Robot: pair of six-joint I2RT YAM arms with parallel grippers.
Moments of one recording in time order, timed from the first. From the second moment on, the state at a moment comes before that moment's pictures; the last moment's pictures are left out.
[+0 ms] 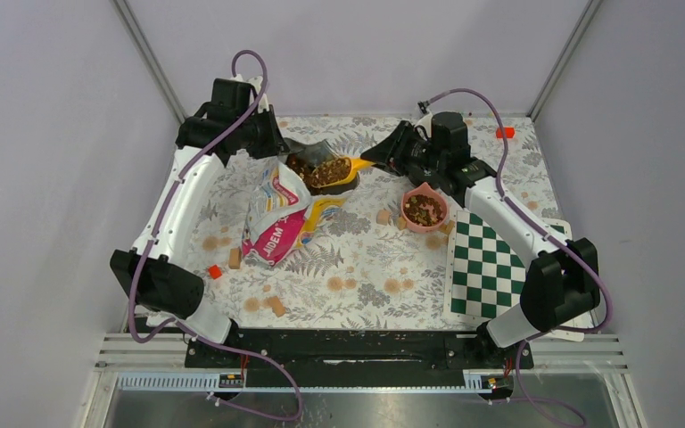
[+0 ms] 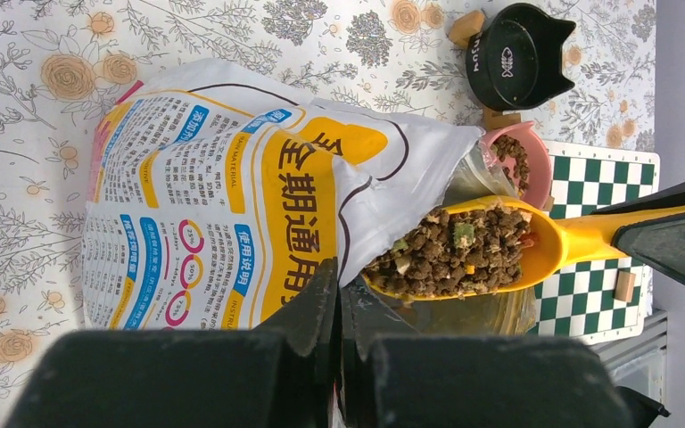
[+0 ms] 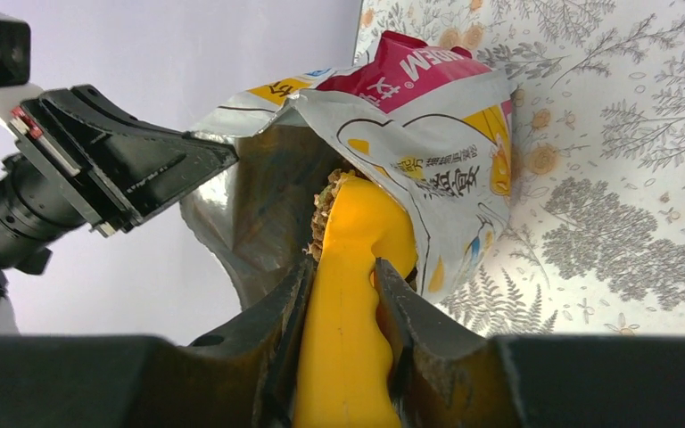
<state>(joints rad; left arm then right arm) -0.25 1.57 1.77 -0.91 0.22 -0.39 0.40 1.52 1.24 -0.06 -0.52 1.00</state>
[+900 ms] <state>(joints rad) -0.20 1.57 1.76 -0.93 0.35 -0.36 0.50 1.54 1.38 -0.07 -0.44 0.76</state>
